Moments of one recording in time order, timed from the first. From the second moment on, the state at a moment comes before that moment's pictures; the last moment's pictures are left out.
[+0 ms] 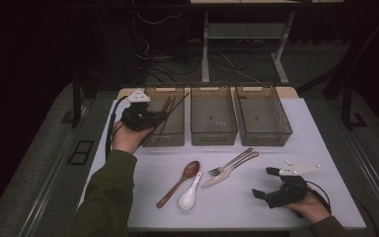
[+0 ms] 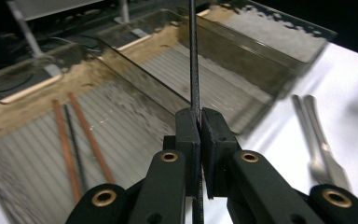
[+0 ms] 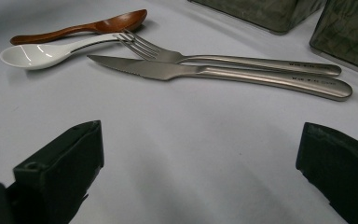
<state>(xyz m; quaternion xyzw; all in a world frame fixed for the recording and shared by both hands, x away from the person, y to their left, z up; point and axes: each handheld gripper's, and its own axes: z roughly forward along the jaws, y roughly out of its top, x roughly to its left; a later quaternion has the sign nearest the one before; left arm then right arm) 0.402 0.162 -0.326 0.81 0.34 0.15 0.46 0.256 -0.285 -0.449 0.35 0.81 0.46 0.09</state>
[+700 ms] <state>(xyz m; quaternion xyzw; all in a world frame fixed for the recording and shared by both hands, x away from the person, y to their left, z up) 0.472 0.158 -0.341 0.77 0.39 0.19 0.46 0.256 -0.284 -0.449 0.34 0.81 0.46 0.09</state>
